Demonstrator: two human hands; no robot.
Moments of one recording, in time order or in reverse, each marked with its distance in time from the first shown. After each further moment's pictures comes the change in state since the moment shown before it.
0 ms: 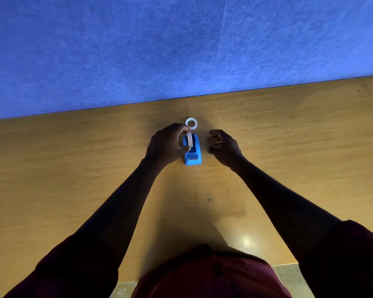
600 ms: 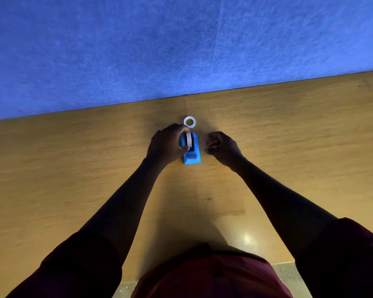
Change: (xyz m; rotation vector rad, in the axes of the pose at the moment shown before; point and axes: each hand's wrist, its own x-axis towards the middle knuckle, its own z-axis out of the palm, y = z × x) left_hand 0.006 -0.005 0.012 0.032 -0.041 -0.017; right_hand 0.004 0.013 0.003 -0.048 -0.021 0.046
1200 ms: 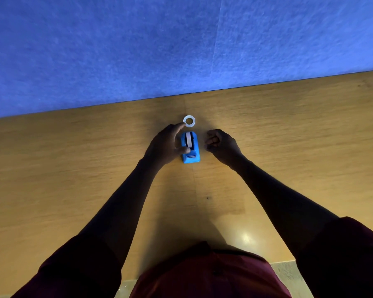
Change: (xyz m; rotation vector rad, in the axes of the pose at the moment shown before) left_hand -0.005 -0.012 0.007 -0.196 -0.087 -0.063; right_hand -0.006 -0.009 -0.004 -0.014 0.018 -0.043
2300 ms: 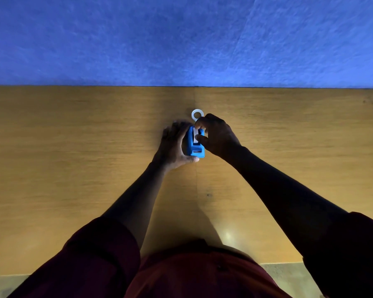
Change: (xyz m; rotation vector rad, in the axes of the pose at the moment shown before) left_hand -0.017 -0.018 0.039 0.013 0.030 0.005; right_hand 0.003 -0.058 0.013 -0.558 -0.011 -0.481
